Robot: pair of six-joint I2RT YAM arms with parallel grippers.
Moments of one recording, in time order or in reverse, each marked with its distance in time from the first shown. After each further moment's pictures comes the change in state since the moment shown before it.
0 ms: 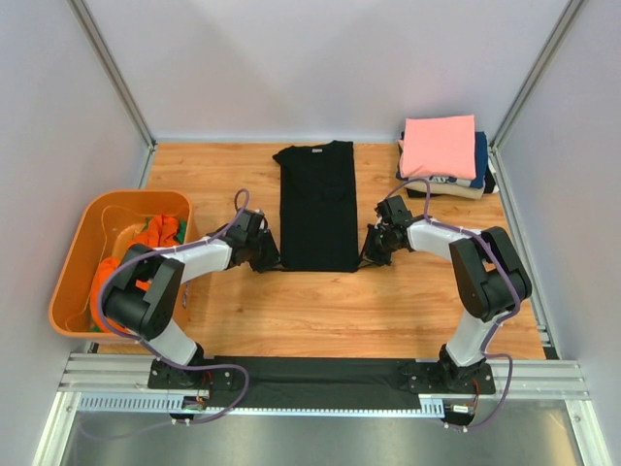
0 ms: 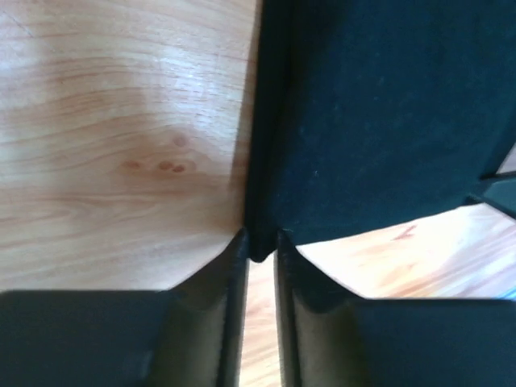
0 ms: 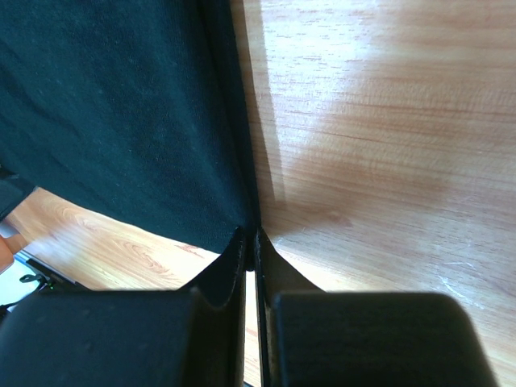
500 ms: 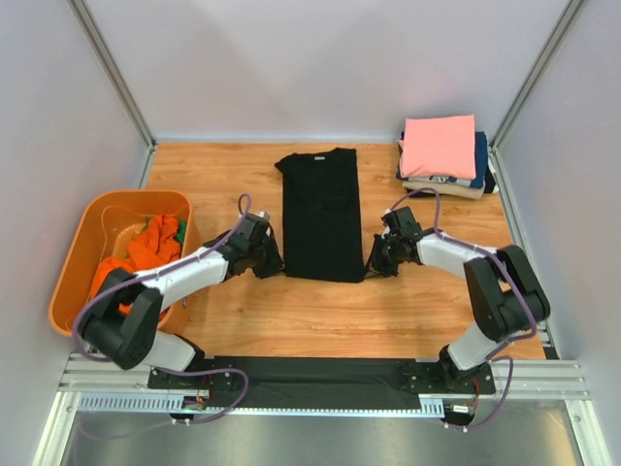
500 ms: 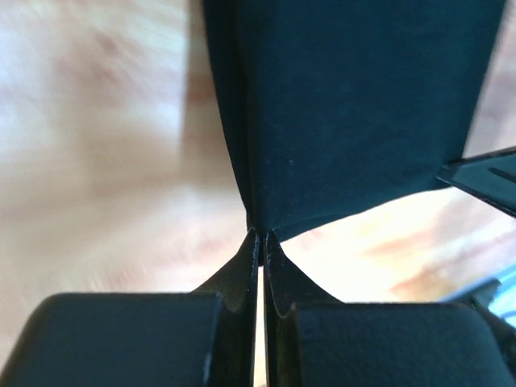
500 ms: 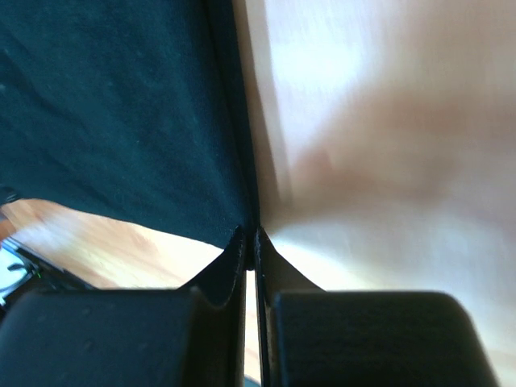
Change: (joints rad) left arm -0.097 -0.144 -0.027 -0.074 -0.084 -0.032; right arm 0.001 -0.124 -0.129 0.028 0.002 0.000
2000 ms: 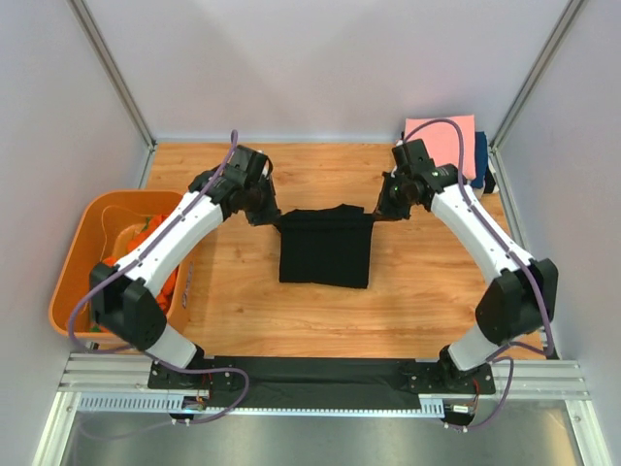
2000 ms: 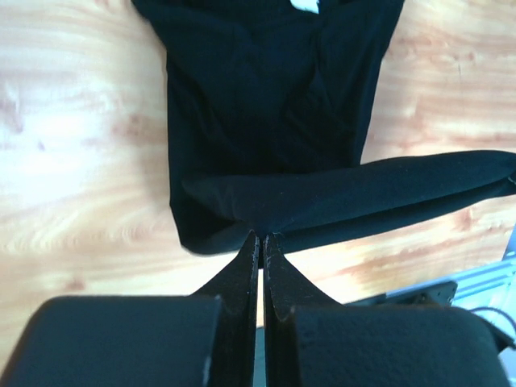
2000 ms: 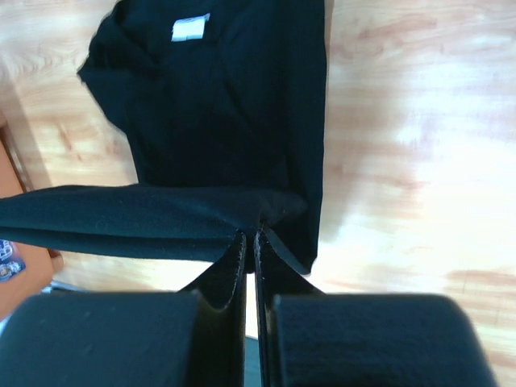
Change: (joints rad) left arm 0.031 0.039 0.682 -0.643 -0.089 0.104; right arm -0.007 -0.100 0.614 -0.584 0.243 -0.062
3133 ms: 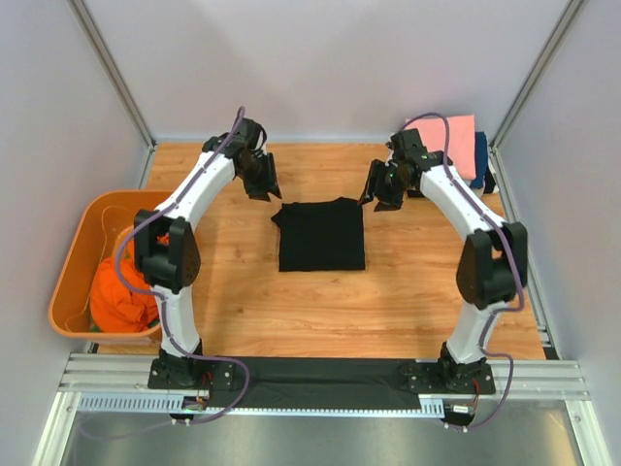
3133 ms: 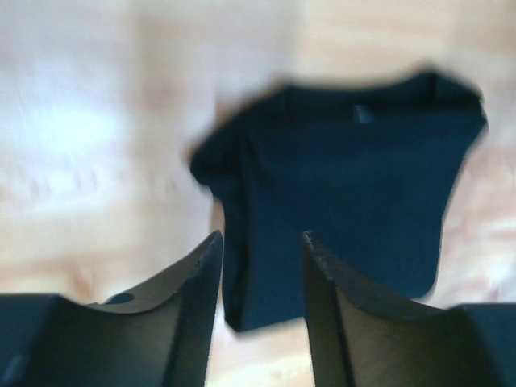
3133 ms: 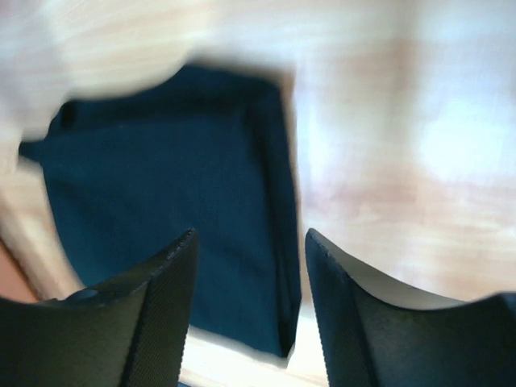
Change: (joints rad) left arm 0.213 0.545 0.457 -0.055 0.138 0.210; right arm -0.110 0.389 0.250 0.062 -0.124 -0.085
